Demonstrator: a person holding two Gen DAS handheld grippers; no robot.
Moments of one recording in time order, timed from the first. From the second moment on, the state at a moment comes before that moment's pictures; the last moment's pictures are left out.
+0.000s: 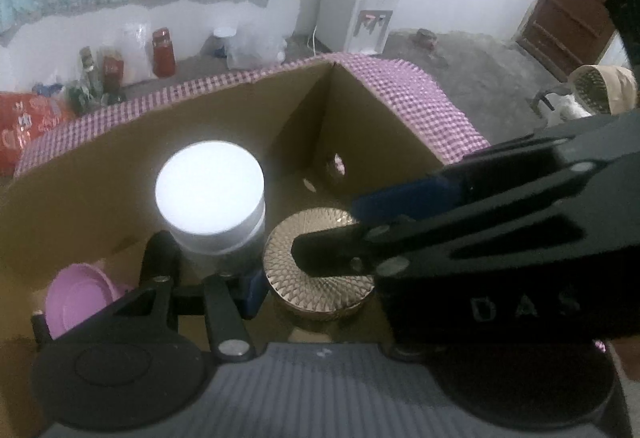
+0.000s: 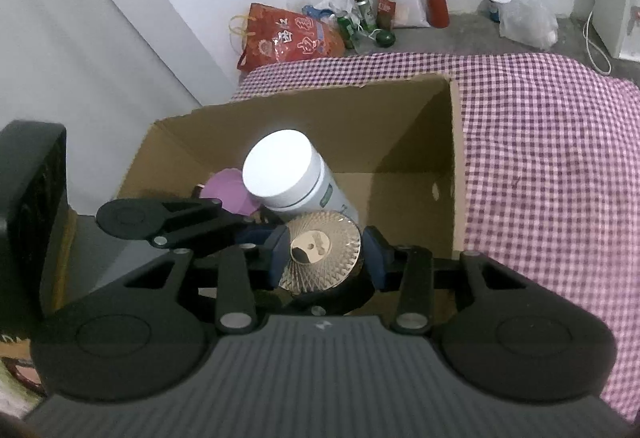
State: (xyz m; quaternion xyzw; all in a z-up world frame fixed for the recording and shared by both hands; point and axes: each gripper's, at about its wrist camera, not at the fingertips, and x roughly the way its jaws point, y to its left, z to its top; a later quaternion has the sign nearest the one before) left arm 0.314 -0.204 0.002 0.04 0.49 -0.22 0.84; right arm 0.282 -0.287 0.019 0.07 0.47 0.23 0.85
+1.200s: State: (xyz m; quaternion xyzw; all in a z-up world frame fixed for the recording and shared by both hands) left arm 0.106 -0.087 0.028 -0.03 0.40 -0.16 0.90; right arm 0.067 -0.319 -0.015 0.29 0.39 0.30 0.82
